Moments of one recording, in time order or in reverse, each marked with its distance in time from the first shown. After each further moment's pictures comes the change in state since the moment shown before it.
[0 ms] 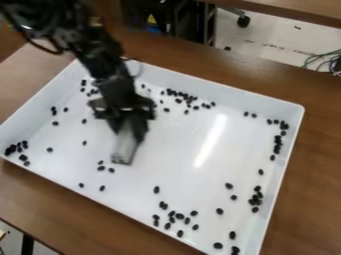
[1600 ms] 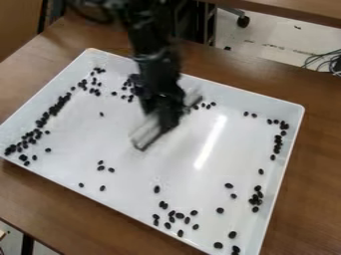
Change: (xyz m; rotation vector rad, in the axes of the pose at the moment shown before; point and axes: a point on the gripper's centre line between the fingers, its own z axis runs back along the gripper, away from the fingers) arm -0.004 -0.115 0.034 -0.035 0.041 -0.619
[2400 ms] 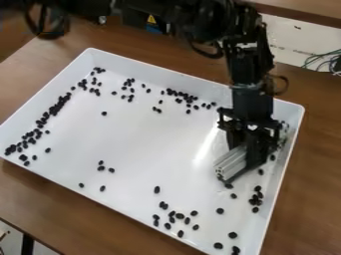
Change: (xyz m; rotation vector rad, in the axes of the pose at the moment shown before) arm 0.054 -0.079 -0.060 -0.158 0.177 -0.076
